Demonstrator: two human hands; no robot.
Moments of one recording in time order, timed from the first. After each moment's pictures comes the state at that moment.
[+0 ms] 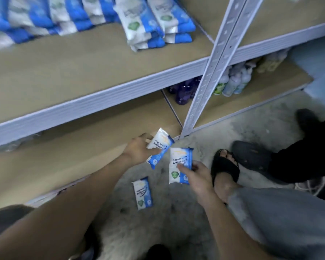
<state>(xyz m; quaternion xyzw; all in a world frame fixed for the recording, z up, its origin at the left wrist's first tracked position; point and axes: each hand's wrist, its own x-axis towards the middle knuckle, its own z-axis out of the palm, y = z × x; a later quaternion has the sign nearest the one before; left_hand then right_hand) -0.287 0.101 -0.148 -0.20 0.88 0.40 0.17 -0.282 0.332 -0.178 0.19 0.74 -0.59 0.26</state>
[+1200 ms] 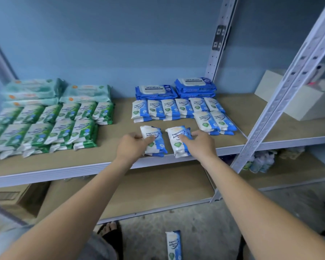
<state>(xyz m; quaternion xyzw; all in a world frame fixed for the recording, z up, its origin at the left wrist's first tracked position) -0.170 -0.032 0.114 -0.39 0.75 0.51 -0.18 -0.297 0.133 0.124 -0.16 0.89 -0.41 0.08</state>
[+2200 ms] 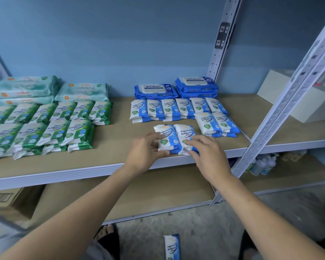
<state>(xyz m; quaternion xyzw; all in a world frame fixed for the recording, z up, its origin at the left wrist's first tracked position) -0.189 -0.020 0.088 -0.18 0.86 0.43 -0.21 -0.307 0.167 0.094 -0.43 0.86 -0.22 -0.15</state>
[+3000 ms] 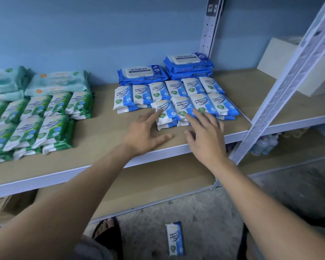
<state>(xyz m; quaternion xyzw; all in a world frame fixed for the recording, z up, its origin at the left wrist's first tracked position) -0.245 -0.041 0.078 -0.13 0.95 0.24 -0.14 -0.348 0.155 0.063 -0.37 0.88 -0.19 -0.23</state>
